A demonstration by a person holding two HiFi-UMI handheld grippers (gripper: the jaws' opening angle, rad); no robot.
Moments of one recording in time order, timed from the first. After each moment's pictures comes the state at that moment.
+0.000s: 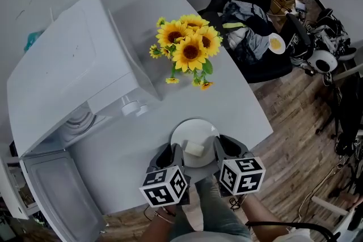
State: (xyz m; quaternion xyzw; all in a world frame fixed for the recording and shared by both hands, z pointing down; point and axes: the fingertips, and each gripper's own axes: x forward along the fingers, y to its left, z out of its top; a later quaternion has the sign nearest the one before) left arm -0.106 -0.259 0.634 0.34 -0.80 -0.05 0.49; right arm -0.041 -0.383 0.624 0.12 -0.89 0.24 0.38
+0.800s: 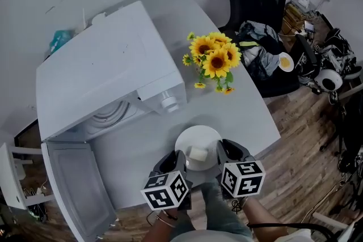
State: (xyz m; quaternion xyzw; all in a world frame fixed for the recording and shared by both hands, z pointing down) left arm -0.114 -0.201 0.585 0.32 -0.82 -0.09 0.47; right arm -0.065 -0.333 0.576 0.09 -0.91 0.21 0.35
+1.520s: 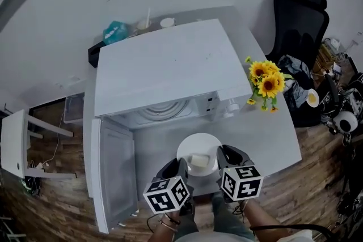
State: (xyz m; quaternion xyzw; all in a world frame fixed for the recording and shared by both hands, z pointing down) left arm -0.147 -0.065 0.544 0.22 -0.87 -0.14 0.43; right arm -0.138 -0.206 0.529 -0.04 -0.93 0.15 0.34
